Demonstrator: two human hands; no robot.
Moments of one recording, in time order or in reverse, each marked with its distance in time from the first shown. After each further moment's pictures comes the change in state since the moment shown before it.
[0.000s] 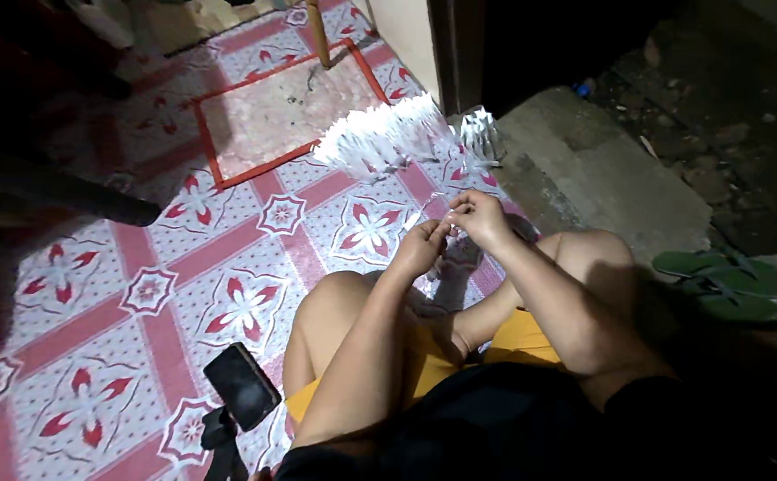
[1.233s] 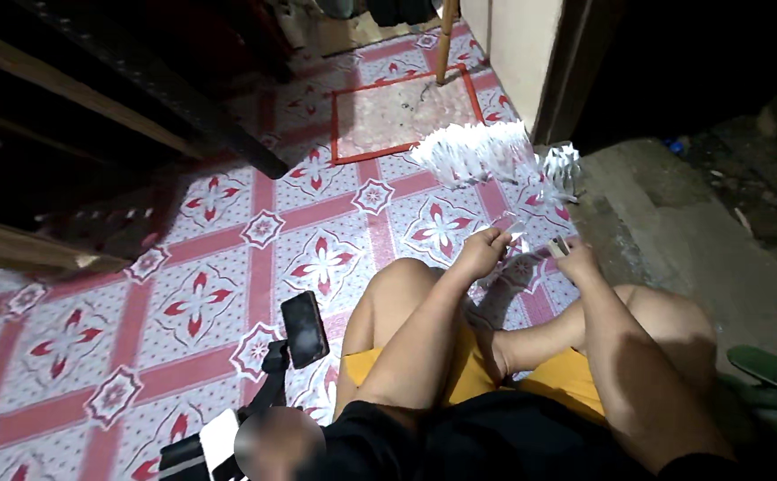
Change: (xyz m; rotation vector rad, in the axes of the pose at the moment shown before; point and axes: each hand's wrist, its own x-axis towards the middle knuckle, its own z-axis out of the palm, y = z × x) left_hand 0.007 -0.017 -0.009 -0.078 0.142 -0.052; right_hand 0.080 0.234 -0.048 -0.706 0.235 0.015
